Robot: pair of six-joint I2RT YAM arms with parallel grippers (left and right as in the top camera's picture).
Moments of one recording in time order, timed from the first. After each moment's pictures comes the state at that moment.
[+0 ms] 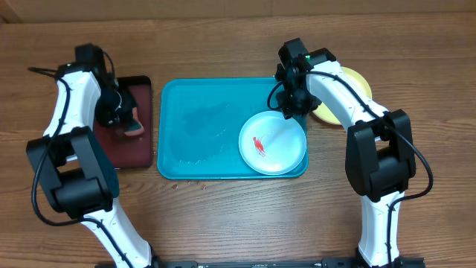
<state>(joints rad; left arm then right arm) 0.25 2.08 1.64 -1.04 0.08 -0.28 0.34 2.20 1.77 -1.07 -0.01 -0.02</state>
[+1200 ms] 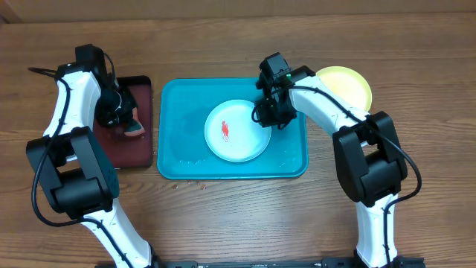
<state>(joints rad) 0.25 2.08 1.64 -1.04 0.08 -0.28 0.43 2.20 1.64 -0.88 -0.19 0.22</state>
